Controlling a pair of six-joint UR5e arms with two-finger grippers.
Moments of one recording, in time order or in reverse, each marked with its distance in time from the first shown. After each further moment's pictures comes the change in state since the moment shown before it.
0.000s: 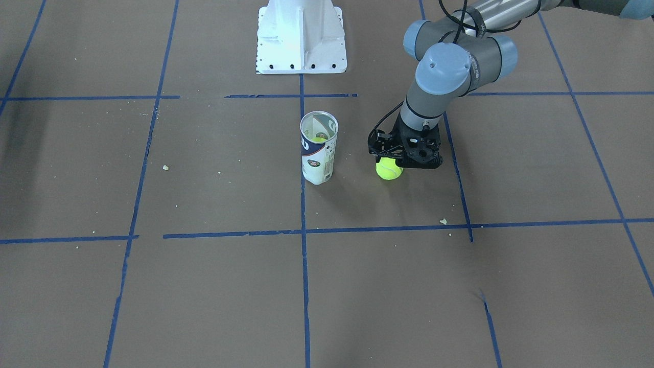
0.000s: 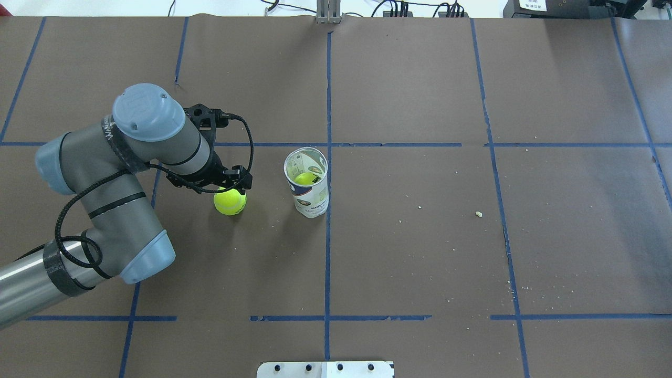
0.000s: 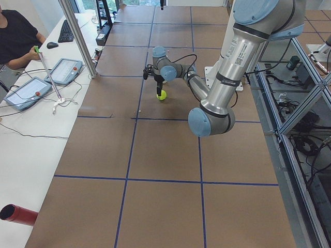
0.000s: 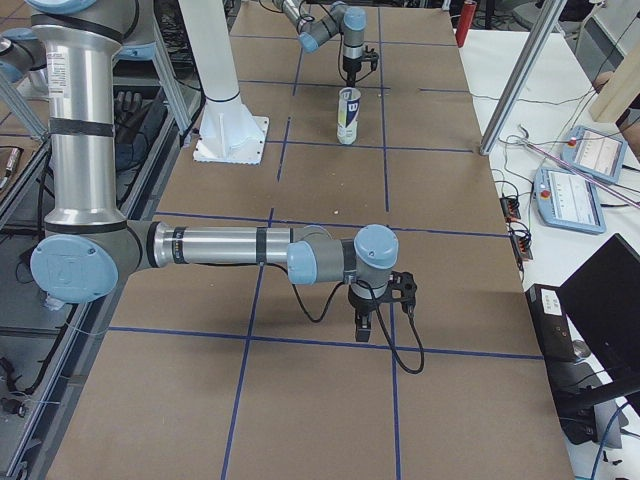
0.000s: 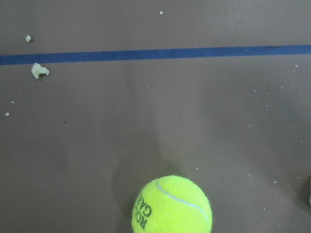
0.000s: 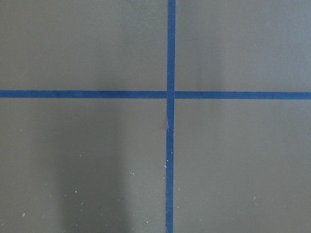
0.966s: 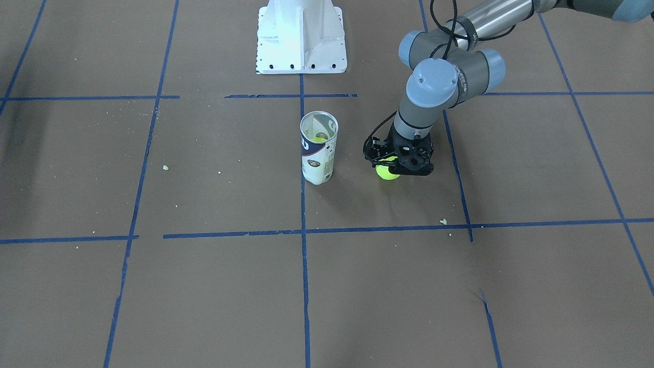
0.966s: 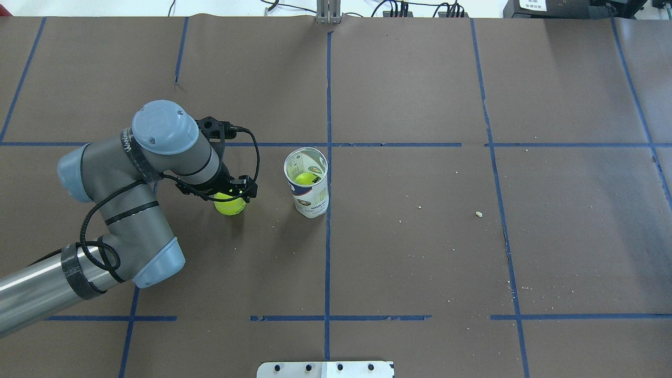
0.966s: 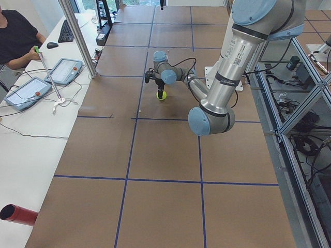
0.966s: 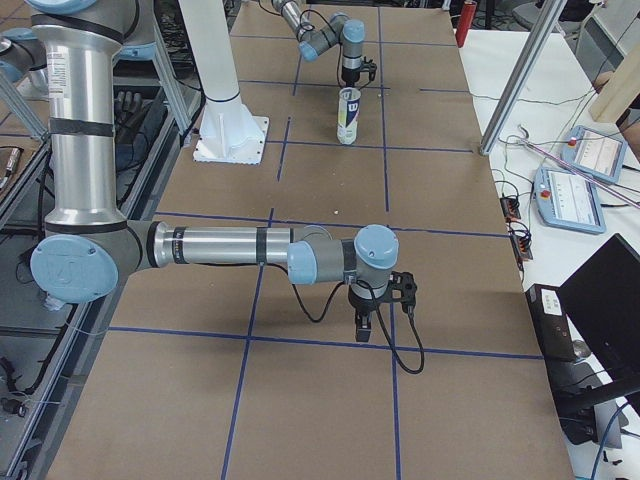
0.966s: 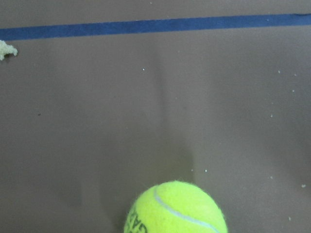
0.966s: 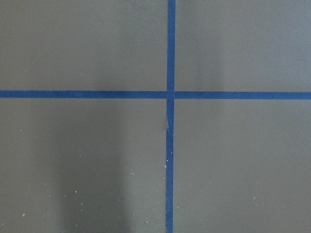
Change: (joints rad) left arm 0.028 -0.011 0.076 -0.059 0.020 -0.002; right arm 0.001 0.000 0.000 0.000 0.000 0.000
